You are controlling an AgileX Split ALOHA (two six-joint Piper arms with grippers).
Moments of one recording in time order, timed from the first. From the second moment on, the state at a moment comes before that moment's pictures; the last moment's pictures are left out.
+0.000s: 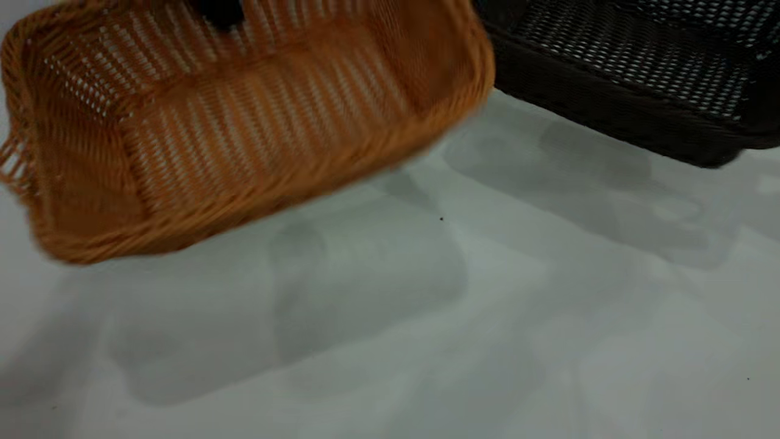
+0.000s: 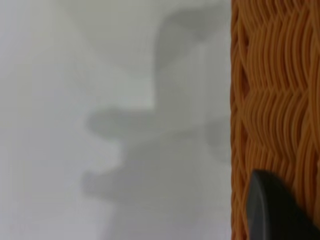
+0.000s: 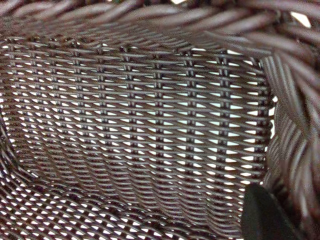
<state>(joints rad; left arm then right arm) -0.26 2.05 -1.58 -0.42 0.90 1.21 -0.36 1.92 -1.03 1.10 0.58 -0.77</state>
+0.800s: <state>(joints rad) -0.54 2.28 -1.58 -0.34 0.69 1.40 -0.38 1.90 -1.08 1.04 0.73 -0.76</state>
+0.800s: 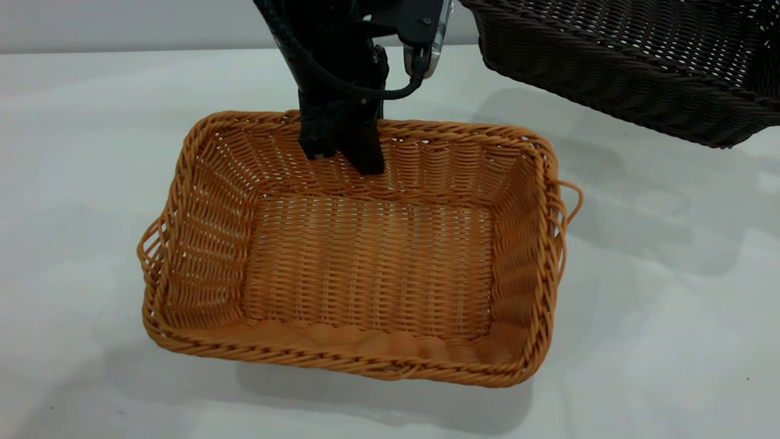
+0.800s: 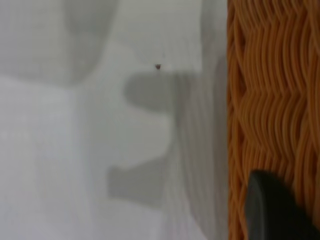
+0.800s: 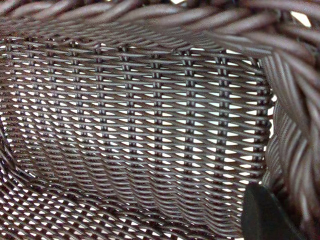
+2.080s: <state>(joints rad) -0.11 1.98 -1.59 -0.09 0.64 0.51 0.17 1.78 -1.08 0.84 0.84 -0.36</state>
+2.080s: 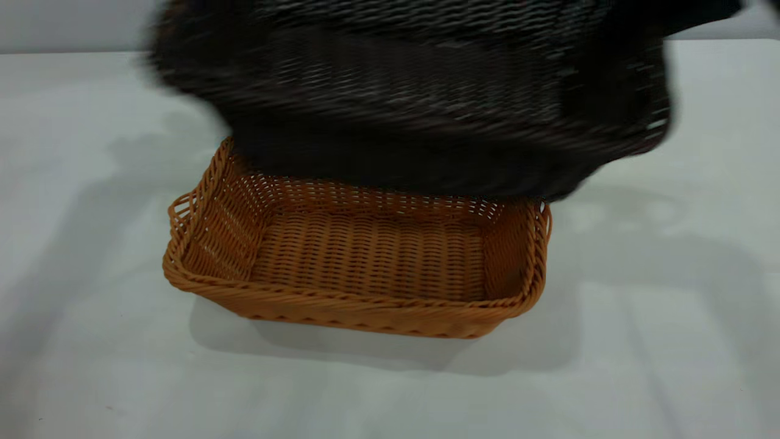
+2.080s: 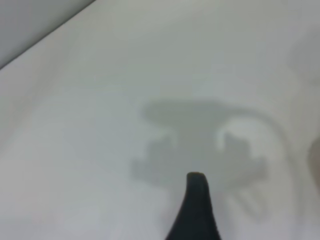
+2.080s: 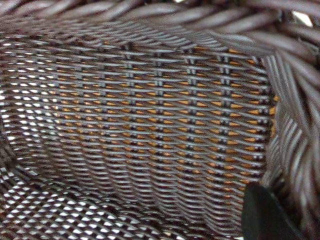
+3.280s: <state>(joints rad) -0.10 1.98 -1.59 -0.09 0.59 0.51 0.31 1.99 -1.08 0.82 0.63 -0.19</state>
